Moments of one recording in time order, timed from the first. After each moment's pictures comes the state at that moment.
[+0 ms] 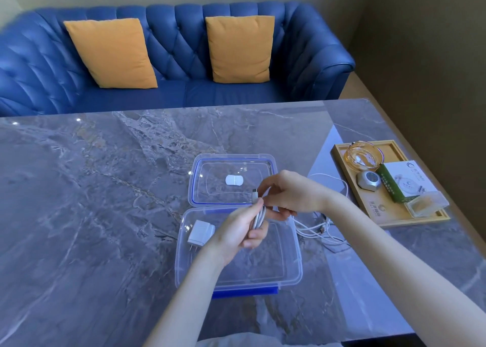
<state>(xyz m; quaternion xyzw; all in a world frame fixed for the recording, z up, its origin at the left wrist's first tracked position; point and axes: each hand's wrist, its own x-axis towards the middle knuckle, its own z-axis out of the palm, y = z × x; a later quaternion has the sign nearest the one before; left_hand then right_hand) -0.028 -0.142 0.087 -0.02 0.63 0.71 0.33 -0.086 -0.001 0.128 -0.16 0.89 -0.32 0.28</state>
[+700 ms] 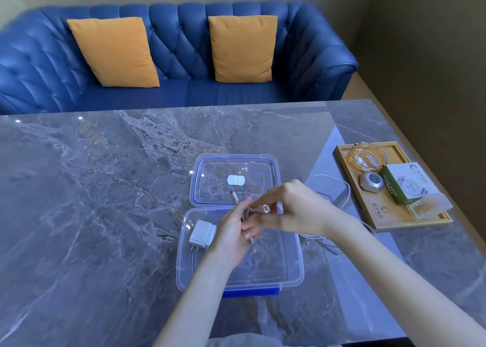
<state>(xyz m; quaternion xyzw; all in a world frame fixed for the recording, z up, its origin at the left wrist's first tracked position) -0.031 -0.135 0.064 -0.18 0.43 0.86 0.21 -0.057 -0.001 0.127 -0.28 0.91 -0.26 0.15</state>
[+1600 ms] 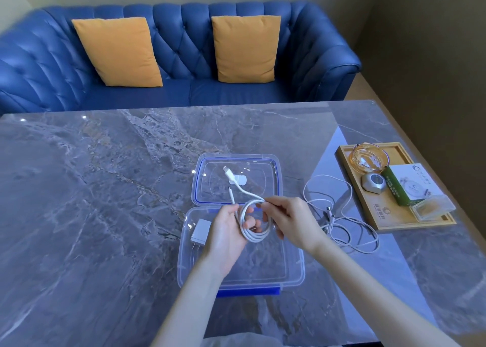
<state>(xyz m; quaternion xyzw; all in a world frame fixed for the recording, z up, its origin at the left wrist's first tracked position) -0.021 -0.144 0.079 -0.23 0.40 0.87 0.18 -0.041 -0.006 0.077 -0.10 0.86 -0.49 0.10</state>
